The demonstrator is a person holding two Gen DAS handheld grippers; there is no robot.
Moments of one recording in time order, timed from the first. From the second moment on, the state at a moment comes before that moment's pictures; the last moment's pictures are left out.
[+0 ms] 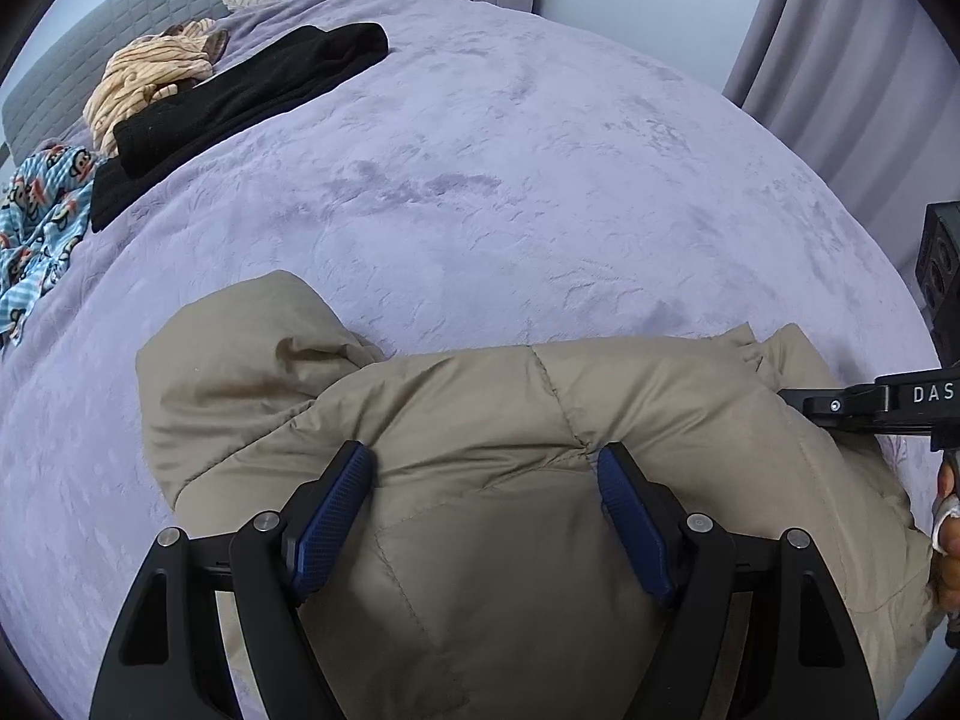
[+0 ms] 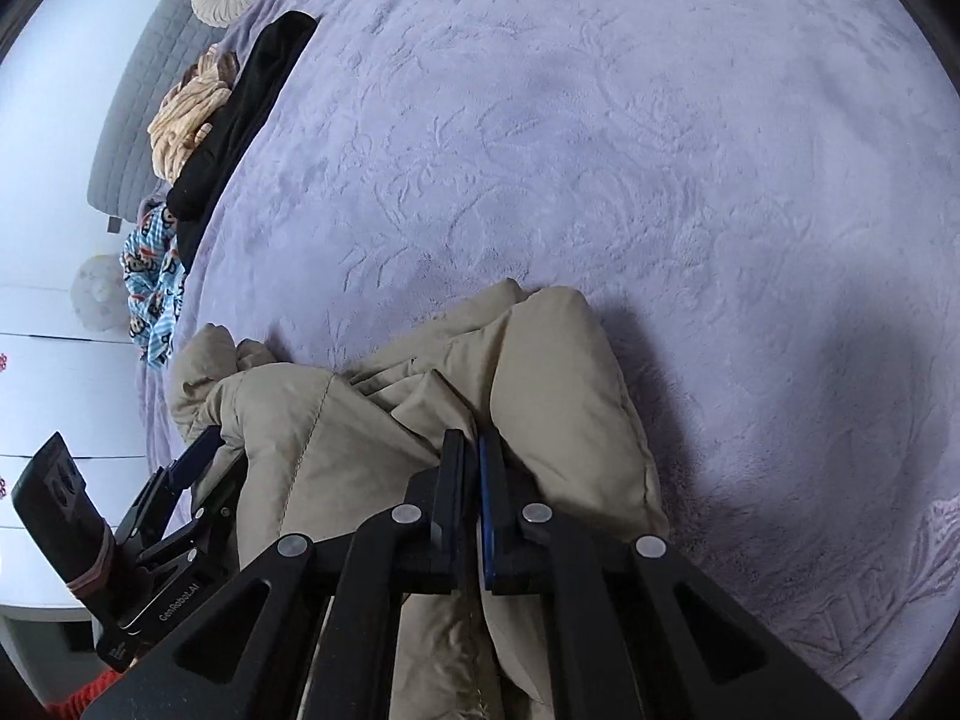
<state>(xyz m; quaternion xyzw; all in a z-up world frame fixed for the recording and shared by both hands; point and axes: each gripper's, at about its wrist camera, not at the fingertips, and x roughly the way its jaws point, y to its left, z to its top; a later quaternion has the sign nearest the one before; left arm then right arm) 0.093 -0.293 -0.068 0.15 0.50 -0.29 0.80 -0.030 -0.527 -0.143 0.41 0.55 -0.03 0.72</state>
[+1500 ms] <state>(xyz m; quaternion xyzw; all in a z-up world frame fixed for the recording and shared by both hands) 0.060 -0.140 -0.061 -0.03 0.62 -0.24 0.74 -0.099 -0.468 -0.059 0.30 0.56 -0.03 0.77</state>
